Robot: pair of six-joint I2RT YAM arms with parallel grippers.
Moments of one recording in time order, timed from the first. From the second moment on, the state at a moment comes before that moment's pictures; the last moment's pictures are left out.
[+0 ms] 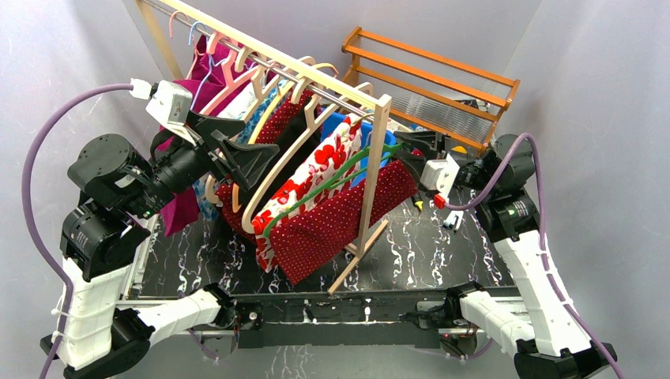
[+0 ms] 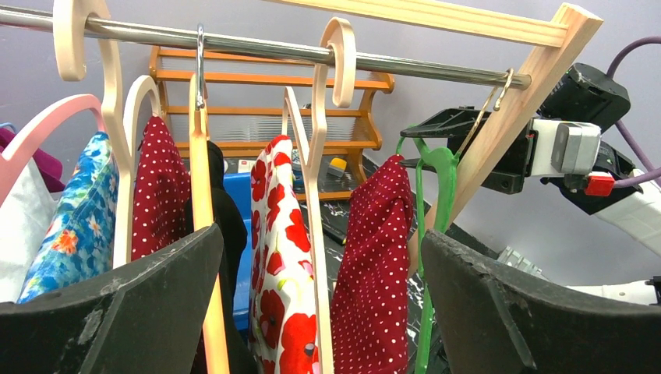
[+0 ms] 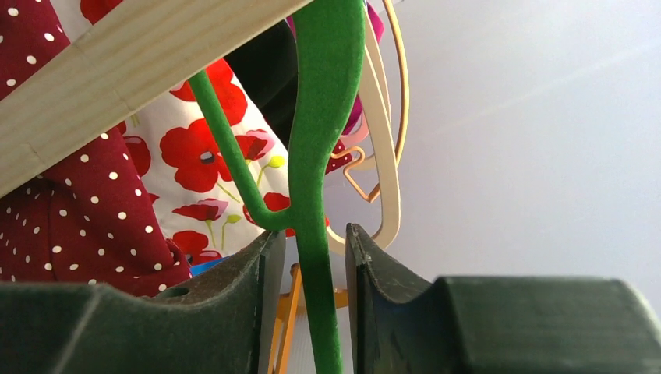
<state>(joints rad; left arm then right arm) -0.67 1.00 1.84 -0.79 0.11 -0.21 0.31 0.88 1.11 -0.10 -0.98 -0.94</state>
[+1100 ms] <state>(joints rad) -0.67 1.06 1.91 -0.78 0.29 -0.16 0.32 0.91 1.08 0.03 -0.97 -0.81</state>
